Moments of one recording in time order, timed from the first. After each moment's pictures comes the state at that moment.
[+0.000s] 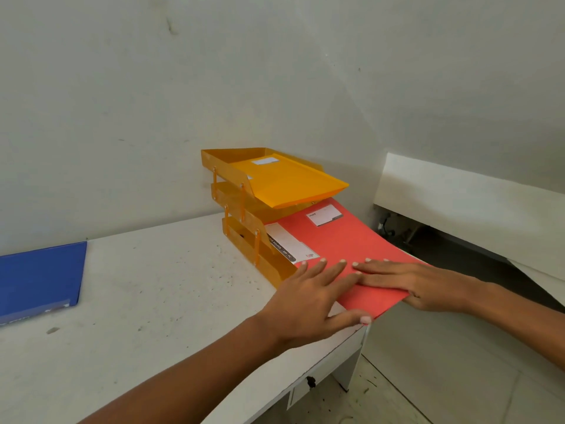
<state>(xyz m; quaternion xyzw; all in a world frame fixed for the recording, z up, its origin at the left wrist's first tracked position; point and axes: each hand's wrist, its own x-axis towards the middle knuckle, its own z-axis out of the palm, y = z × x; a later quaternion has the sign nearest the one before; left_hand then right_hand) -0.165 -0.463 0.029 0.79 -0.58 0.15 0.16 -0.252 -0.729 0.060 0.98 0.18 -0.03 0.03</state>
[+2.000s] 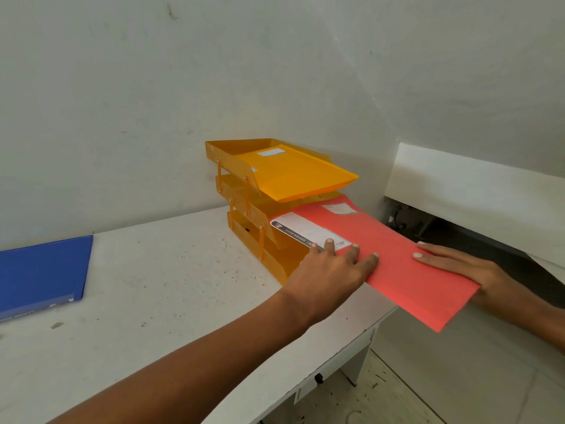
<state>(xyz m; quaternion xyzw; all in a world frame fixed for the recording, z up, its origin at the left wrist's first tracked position) -0.158 -0.493 0.052 0.78 -0.57 0.25 0.00 -0.314 -0.794 -0.012 0.98 0.07 0.19 -0.09</state>
